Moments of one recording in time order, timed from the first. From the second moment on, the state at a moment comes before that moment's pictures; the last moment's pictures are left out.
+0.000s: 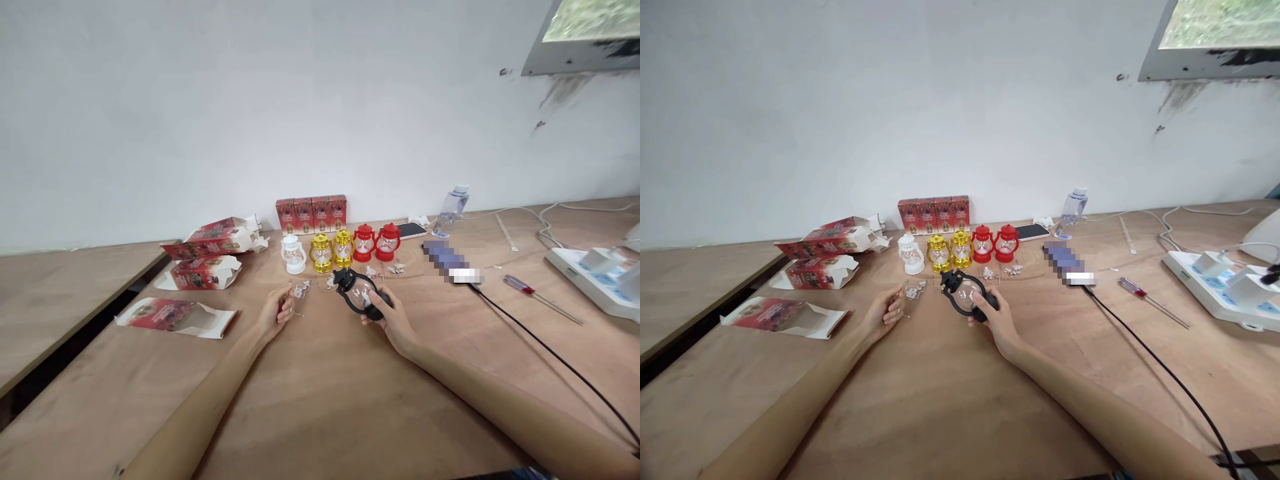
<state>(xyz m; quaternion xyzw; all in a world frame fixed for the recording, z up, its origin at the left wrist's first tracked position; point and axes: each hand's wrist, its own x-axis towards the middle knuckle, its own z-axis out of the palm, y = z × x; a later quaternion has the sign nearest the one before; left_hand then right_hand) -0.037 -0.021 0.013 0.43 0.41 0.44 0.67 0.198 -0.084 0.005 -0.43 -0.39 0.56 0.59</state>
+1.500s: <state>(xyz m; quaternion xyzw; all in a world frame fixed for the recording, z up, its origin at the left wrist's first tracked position) -0.048 -0.027 0.030 0.89 0.43 0.16 0.04 0.199 -0.083 0.006 -0.40 -0.35 0.58 0.62</state>
